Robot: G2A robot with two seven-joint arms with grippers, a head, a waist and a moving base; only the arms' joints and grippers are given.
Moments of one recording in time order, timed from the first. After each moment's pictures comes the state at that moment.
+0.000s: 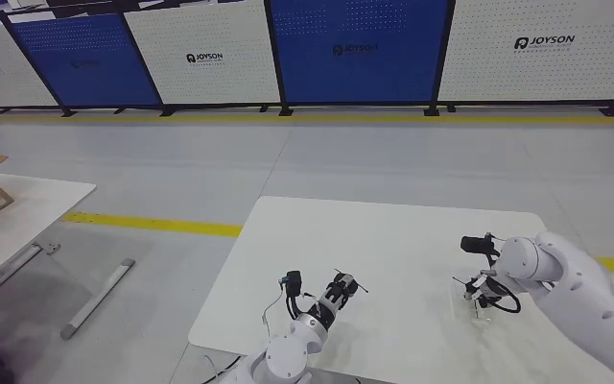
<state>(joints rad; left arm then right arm) 1.56 -1.26 -1.00 -1.74 -0.16 0.11 0.17 -0.50 -0.94 0.41 -1.12 -0.28 0.28 1.24</state>
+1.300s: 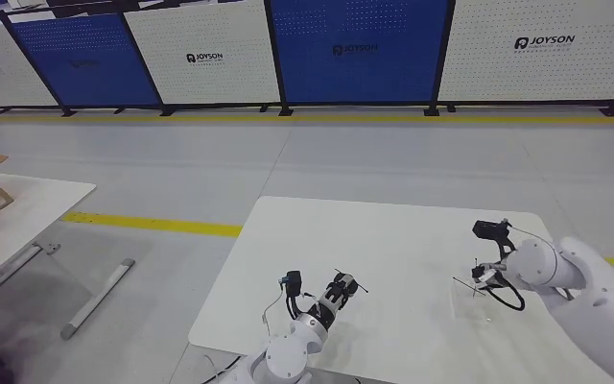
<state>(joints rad) 1.56 -1.26 -1.00 -1.74 -0.16 0.11 0.17 -0.70 -0.85 0.70 -1.37 -0.40 0.34 1.12</state>
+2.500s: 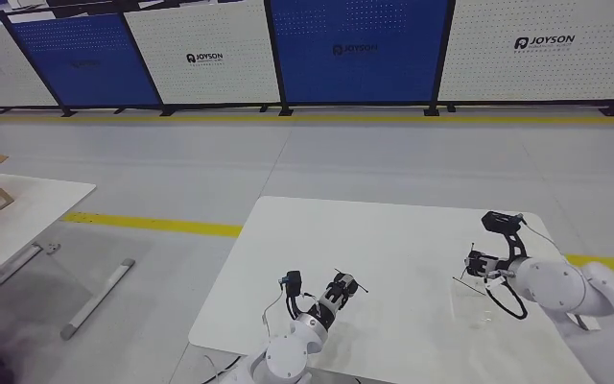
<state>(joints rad) 1.56 -1.26 -1.00 -1.74 -0.16 0.11 0.17 -0.88 -0.81 0.88 -1.55 -0.33 0.31 0.87</state>
